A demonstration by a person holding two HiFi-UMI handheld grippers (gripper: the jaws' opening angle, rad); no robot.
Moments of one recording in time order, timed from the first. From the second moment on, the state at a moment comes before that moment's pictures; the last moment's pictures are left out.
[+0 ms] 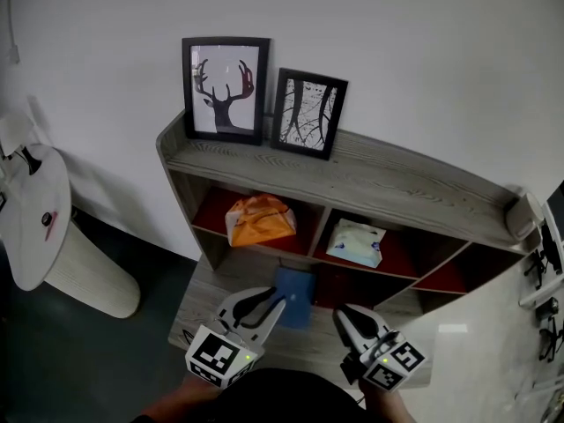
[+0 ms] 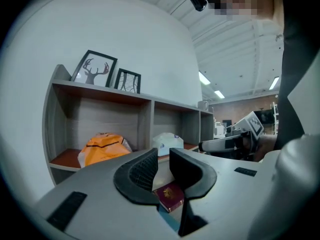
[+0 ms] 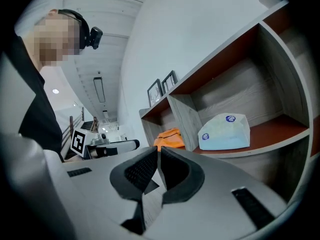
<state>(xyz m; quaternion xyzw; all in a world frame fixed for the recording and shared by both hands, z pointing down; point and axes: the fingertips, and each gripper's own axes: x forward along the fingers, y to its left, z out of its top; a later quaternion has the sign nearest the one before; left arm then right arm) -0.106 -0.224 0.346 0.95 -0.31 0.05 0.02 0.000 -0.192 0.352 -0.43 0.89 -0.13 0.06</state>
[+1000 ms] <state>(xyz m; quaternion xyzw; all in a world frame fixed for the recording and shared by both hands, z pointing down) -0.111 -0.228 0.345 0.95 -0.32 0.05 0.01 0.006 -0.188 0.354 -0.44 0.88 -0.13 0.05</state>
